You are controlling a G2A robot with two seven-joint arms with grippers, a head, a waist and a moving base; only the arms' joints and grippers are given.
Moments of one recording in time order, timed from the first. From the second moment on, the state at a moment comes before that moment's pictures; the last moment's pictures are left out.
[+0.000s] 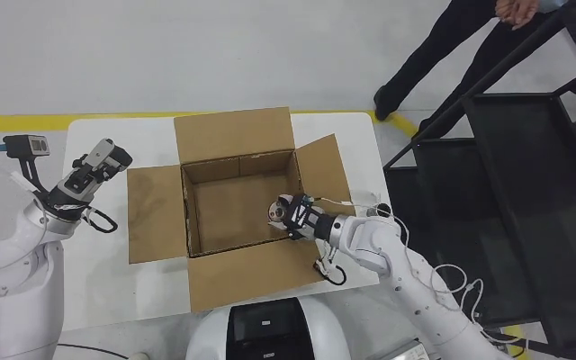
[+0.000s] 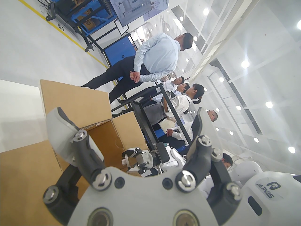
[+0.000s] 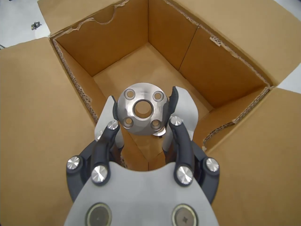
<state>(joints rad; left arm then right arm) 1.40 -1.08 -1.76 -1.71 -0.27 -0.41 -0.77 -1.38 -1.16 1.12 -1.74 -1.30 -0.54 0.29</state>
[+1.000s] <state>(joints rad) 1.40 -1.08 -1.76 -1.71 -0.27 -0.41 -0.77 -1.15 -1.20 0.96 -1.68 -1.27 -0.54 0.34</state>
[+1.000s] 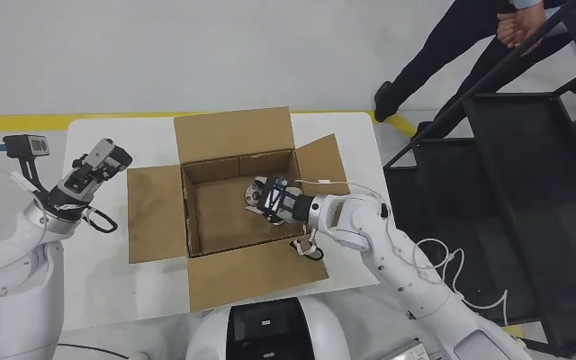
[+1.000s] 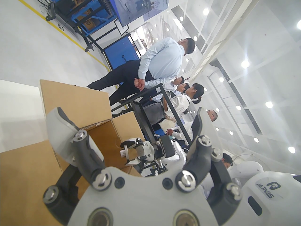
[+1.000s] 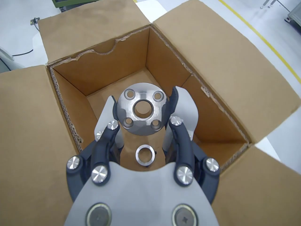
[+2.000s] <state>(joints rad) 1.40 -1.08 -1.76 -1.71 -0.27 -0.41 -0.77 -0.73 -1.40 0.58 -1.03 -1.24 -0.62 0.35</state>
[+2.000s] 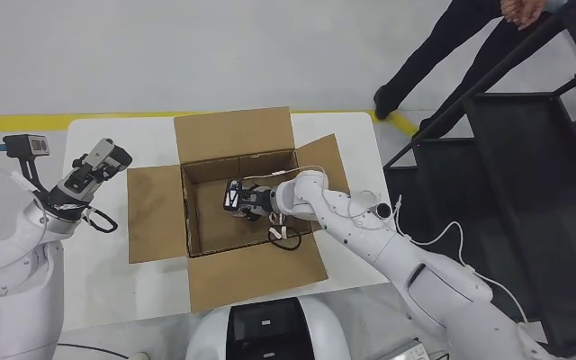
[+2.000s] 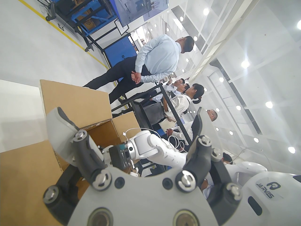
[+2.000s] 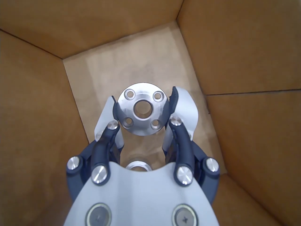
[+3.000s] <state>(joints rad) 1.40 -1.08 -1.76 -1.71 -0.27 -0.41 -0.77 -0.68 -1.47 0.57 -0.86 -1.21 -0.72 0.18</state>
